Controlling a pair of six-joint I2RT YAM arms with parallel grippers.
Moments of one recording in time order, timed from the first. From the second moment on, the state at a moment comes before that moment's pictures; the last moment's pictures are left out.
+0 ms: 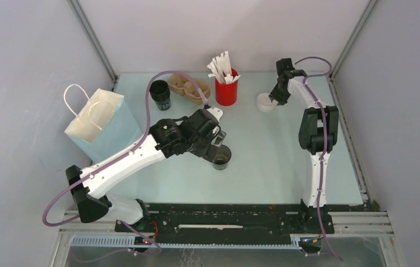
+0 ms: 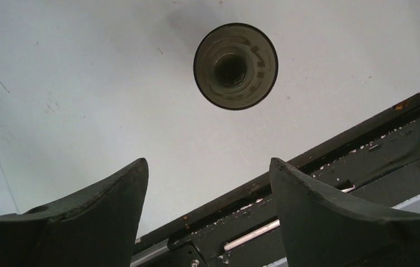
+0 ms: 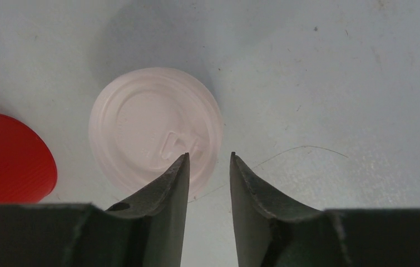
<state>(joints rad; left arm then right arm) -0.98 1.38 1.47 -1.05 -0.27 -0.37 0.10 2.27 2.02 -0.83 0.18 0.69</state>
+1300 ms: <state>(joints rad) -0.98 1.25 1.43 -1.10 -0.32 -0.42 0.09 2.27 2.08 -0.90 0.12 0.80</state>
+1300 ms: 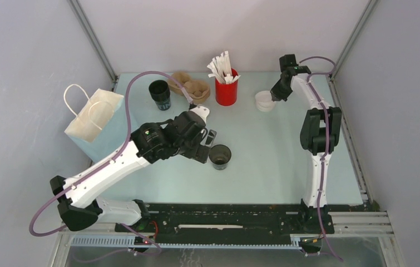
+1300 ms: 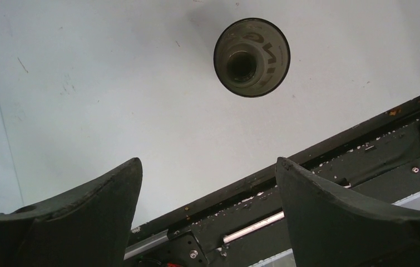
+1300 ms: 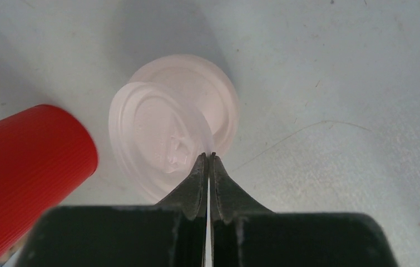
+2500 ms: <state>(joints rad) -0.67 0.73 1.16 -0.19 0.12 -1.03 0.69 1.35 1.22 0.47 -0.74 1.86</state>
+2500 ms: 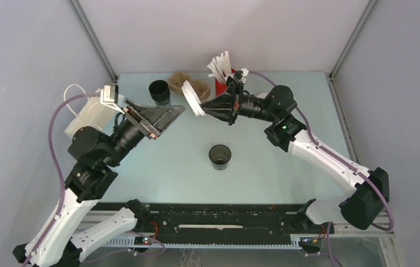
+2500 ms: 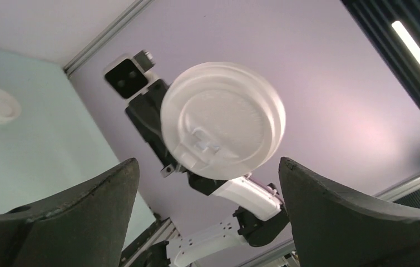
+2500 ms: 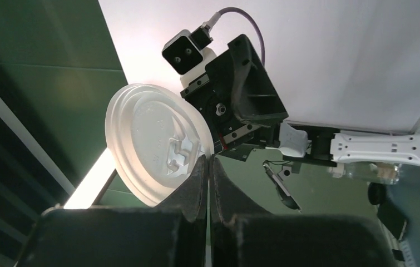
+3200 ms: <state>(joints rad) -0.67 0.77 1.16 -0.09 0.20 -1.01 0.79 1.35 1.22 0.45 -0.58 1.91</state>
